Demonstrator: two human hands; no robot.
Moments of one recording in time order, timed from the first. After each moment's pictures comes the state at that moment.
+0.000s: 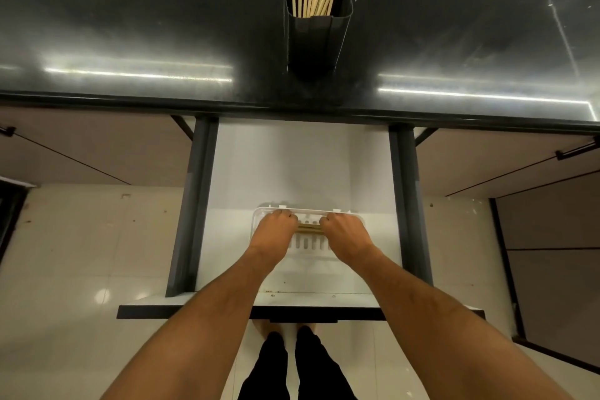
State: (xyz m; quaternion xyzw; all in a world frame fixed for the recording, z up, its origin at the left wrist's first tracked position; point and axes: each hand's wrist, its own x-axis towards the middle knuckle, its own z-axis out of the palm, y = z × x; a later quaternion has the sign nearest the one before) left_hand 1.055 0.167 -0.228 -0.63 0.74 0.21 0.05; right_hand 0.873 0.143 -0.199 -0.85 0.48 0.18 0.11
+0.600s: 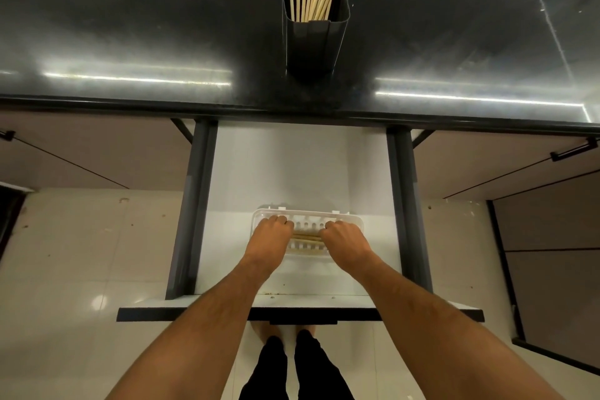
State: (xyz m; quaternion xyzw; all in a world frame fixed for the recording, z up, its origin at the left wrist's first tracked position) left_hand 1.061 0.177 -0.231 -0.61 0.77 0.16 0.05; right_hand 0.868 0.154 -0.213 -0.86 0.46 0.18 0.11
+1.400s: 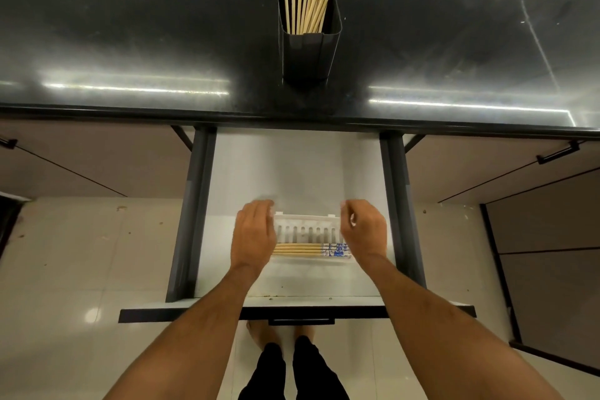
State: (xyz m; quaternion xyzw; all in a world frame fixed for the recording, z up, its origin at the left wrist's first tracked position) left_hand 1.077 0.187 -0.205 -0.69 0.63 0.15 -0.33; right_hand 0.845 0.149 -0.189 -0.67 0.67 -0.27 0.17
